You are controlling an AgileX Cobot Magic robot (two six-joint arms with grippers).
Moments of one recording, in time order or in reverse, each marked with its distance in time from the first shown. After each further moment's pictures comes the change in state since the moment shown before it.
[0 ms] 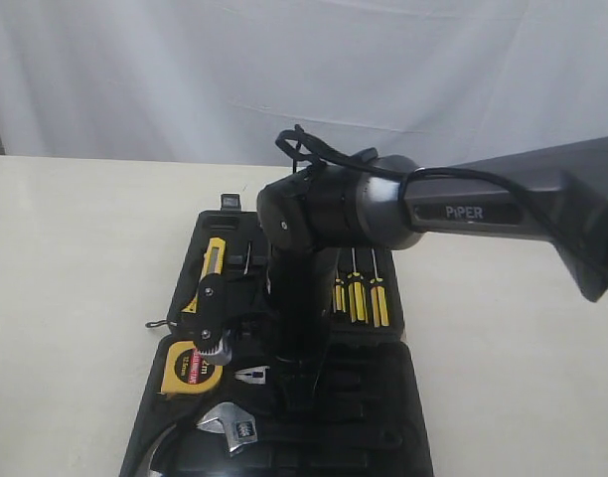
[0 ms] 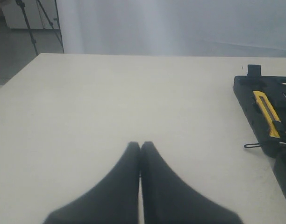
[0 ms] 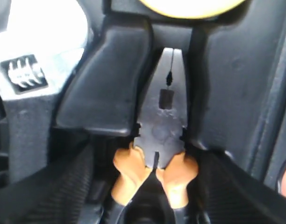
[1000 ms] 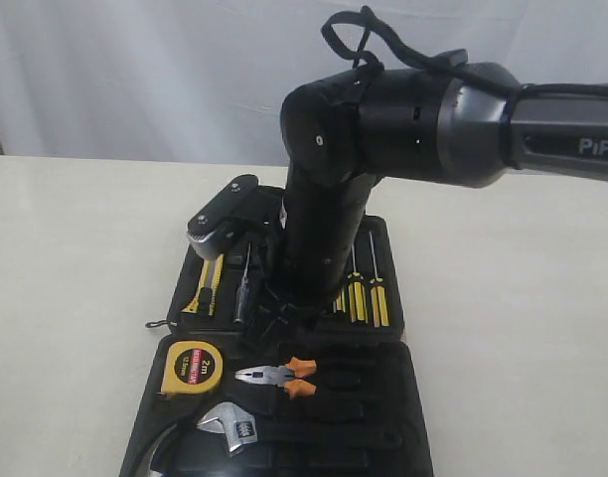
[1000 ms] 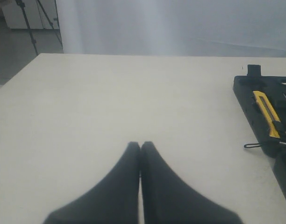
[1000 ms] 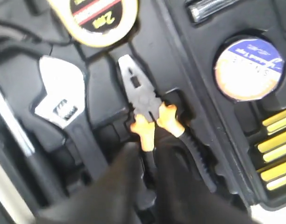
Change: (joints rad) left arm 0.000 0.000 0.000 0.000 0.000 0.000; right arm 0.000 -0.212 0.000 0.000 0.092 0.588
